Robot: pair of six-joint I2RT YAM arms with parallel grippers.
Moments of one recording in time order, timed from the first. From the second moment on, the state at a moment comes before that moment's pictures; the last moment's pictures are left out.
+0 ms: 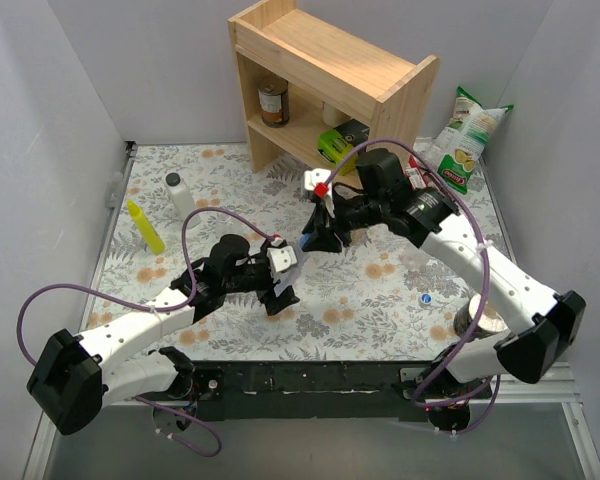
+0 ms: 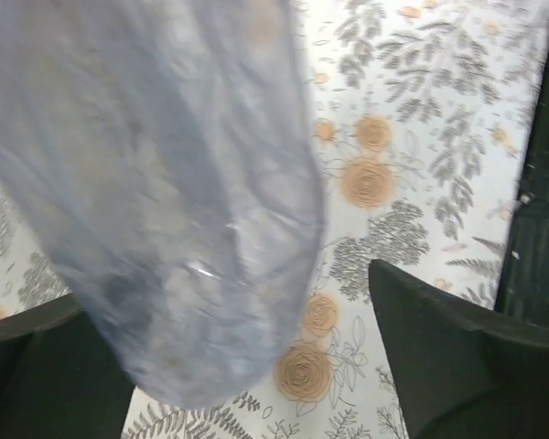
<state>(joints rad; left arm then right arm) -0.71 1.07 0.60 -0.04 0.48 0.32 0.74 1.36 1.43 -0.65 -0.76 -0.43</state>
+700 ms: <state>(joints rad) -0.71 1.03 0.48 -0.02 0.29 0.24 0.62 1.70 1.81 -1.06 -0.51 -0.82</state>
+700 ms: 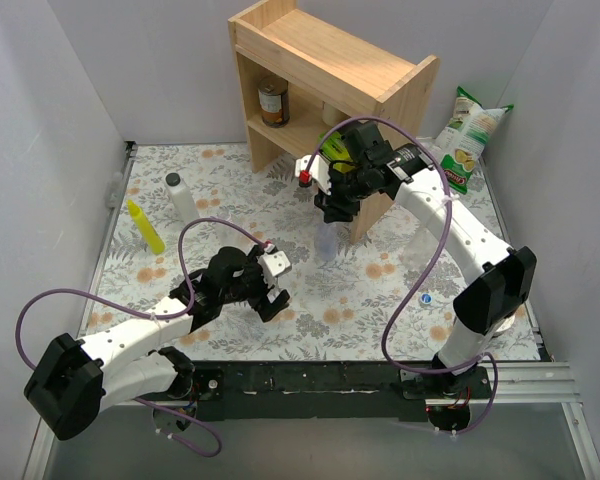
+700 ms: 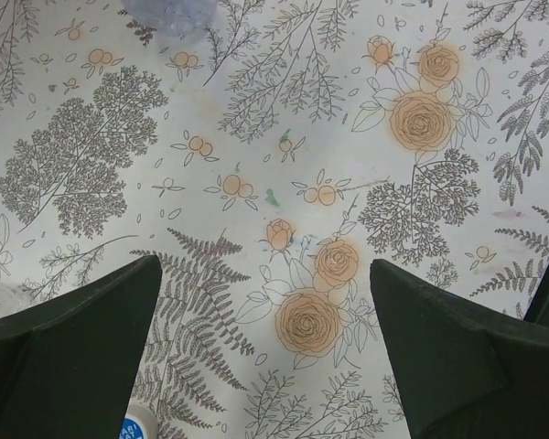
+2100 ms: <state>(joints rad) -0.71 1.03 0.46 -0.03 0.39 0.25 0.58 1.79 1.86 -1.03 -0.43 -0.73</state>
